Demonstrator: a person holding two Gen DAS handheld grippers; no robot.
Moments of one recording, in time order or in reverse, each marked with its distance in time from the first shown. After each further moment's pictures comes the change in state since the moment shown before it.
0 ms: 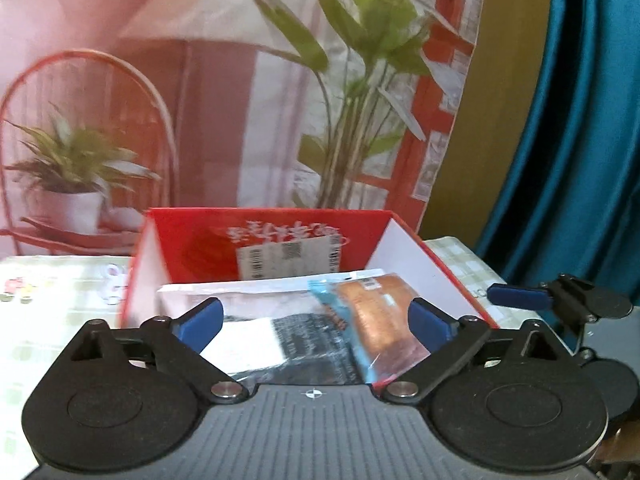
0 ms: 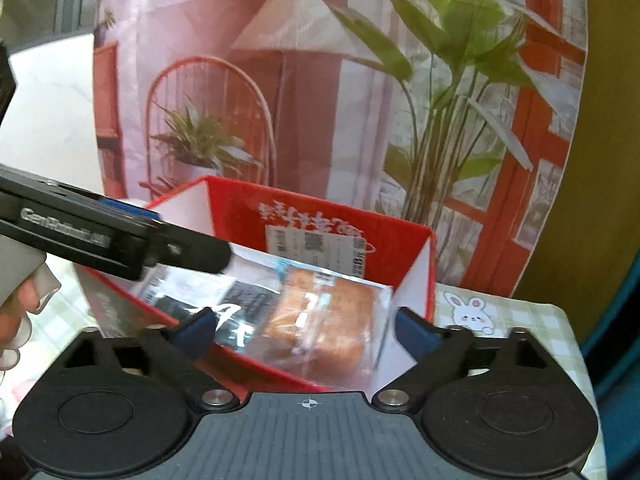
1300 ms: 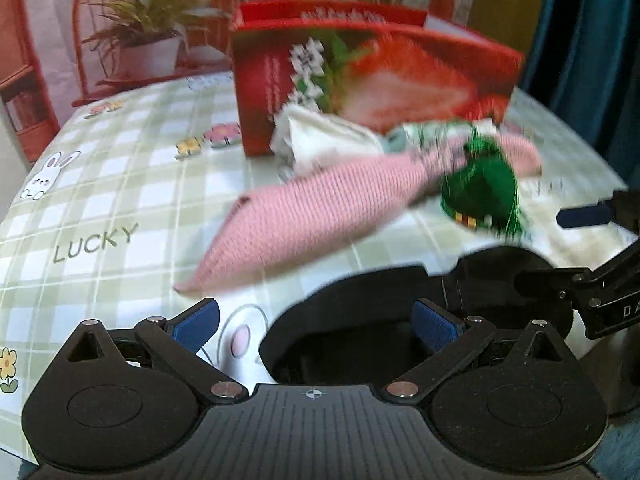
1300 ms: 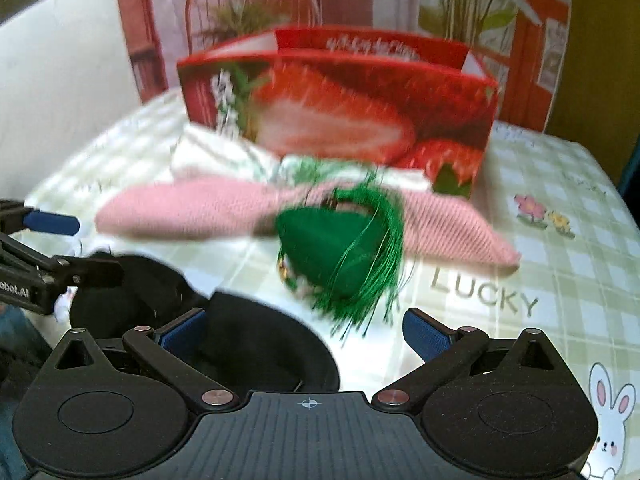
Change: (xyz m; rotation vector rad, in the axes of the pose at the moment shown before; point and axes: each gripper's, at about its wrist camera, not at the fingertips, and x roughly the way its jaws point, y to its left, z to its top) left arm -0.087 0.007 -0.195 0.043 0.323 0.167; right arm -0.061 0.073 -0.146 0.063 0.327 0.067
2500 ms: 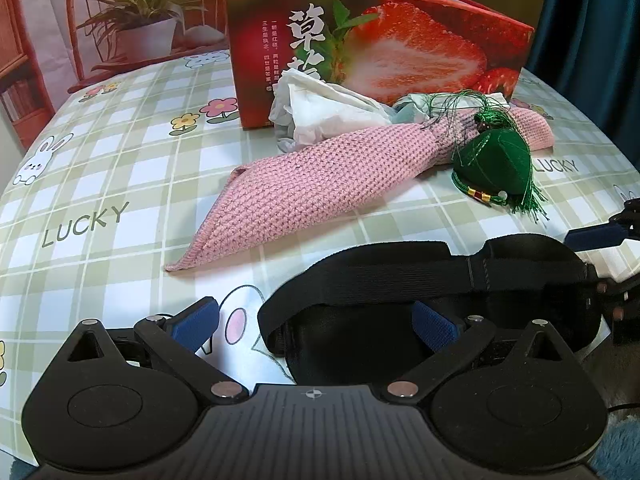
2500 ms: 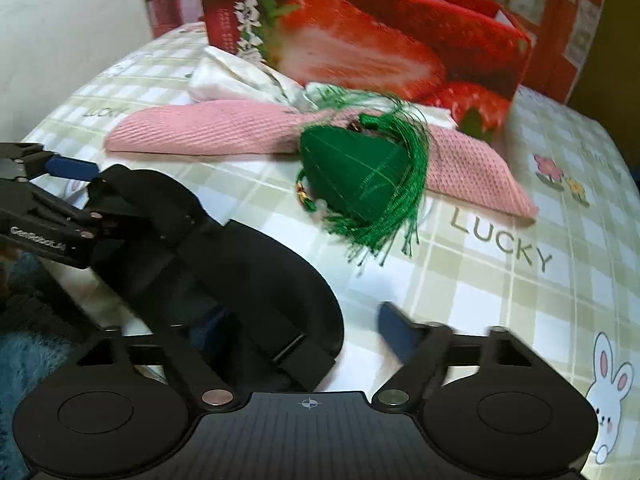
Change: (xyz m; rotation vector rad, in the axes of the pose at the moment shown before) left arm 0.015 0.002 -0.004 -0.002 0.047 0.003; right arm -0.003 0.005 -0.014 -0.074 0.139 0.019
